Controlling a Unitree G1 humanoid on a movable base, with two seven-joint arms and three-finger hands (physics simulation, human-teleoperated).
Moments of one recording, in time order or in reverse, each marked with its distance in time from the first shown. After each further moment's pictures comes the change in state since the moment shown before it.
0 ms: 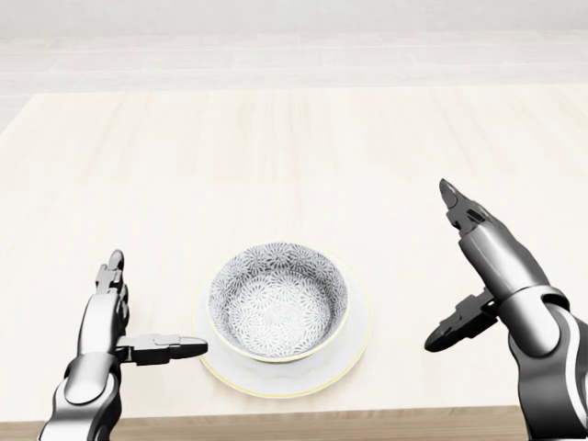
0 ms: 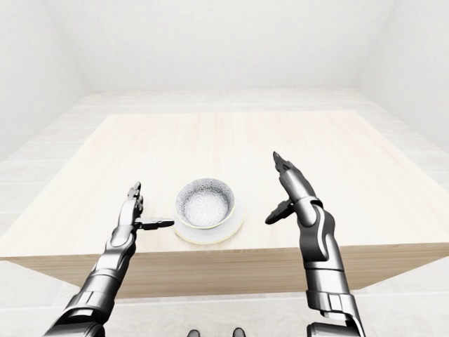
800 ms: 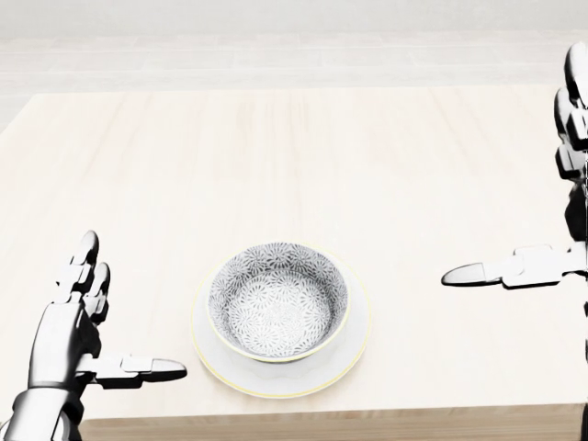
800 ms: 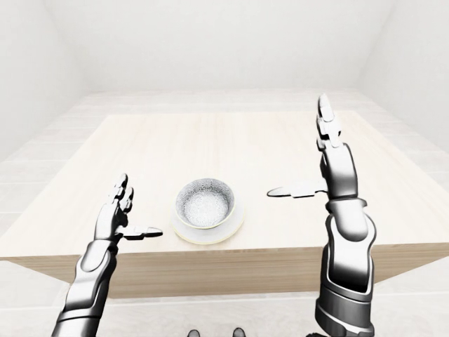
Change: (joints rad) left arm 0.316 -0.017 0.039 -0.618 -0.040 0.047 -0.174; right arm 0.072 0.066 -0.208 -0.496 0.538 0.000 -0.058
